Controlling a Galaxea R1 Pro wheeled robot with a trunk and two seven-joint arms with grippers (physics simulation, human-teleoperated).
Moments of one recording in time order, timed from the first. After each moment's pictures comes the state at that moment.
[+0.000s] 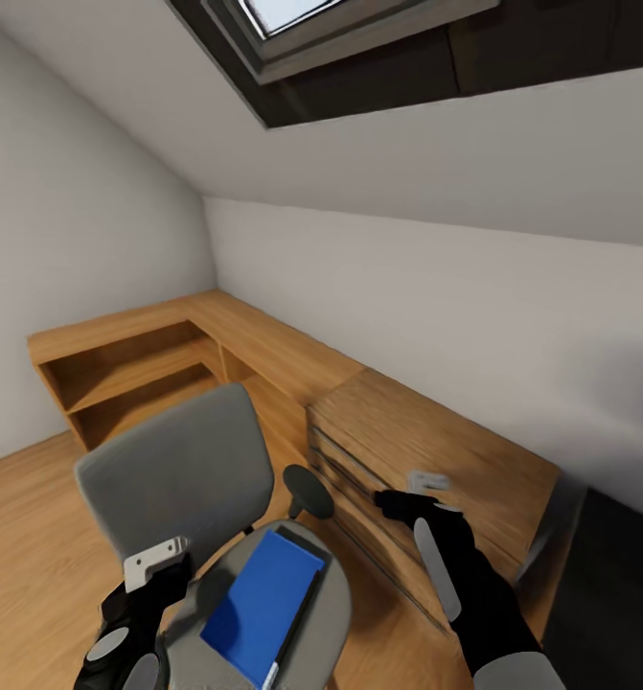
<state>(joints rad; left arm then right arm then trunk) -0.01 0.07 -0.16 -1.62 0.45 0.41 0.66 -0.47 0.12 0.06 -1.17 -0.21 0.65 -0.21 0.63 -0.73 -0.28</state>
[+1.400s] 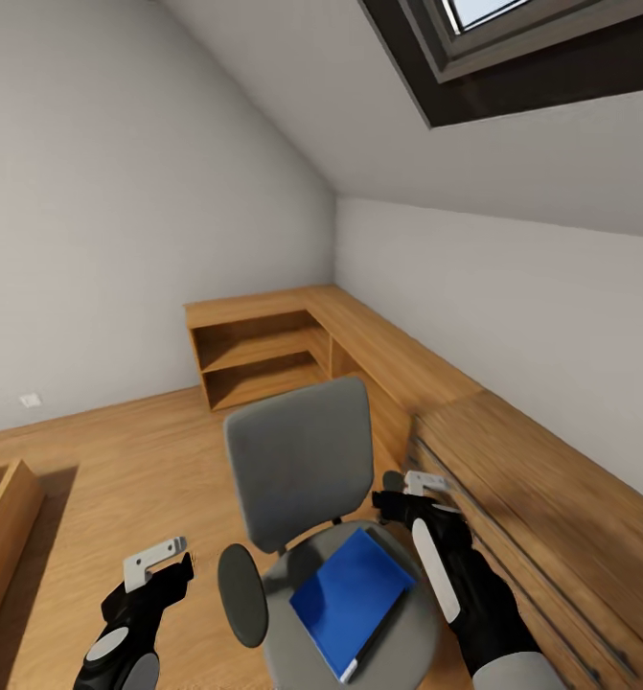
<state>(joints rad) -0.01 0.07 -0.16 -1.62 0.45 0.41 0.66 -0.47 0.12 0.07 -1.17 -0.21 0.65 -0.21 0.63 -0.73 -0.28</state>
